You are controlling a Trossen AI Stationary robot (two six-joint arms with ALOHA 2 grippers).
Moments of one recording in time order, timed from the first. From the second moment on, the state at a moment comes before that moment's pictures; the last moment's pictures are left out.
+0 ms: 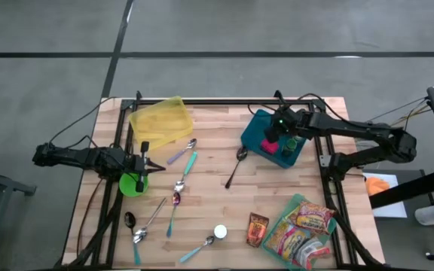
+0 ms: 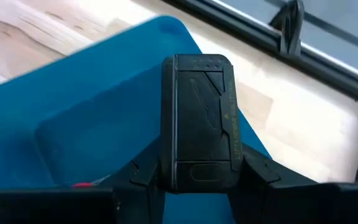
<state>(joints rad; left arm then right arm) -0.15 0.10 0.11 -0.36 -0.14 0.20 -0.45 1.22 0.78 -0.61 0.40 0.52</state>
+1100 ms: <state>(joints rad) -0.15 0.10 0.11 -0.36 -0.14 0.20 -0.57 1.22 0.60 -0.46 0.28 0.52</state>
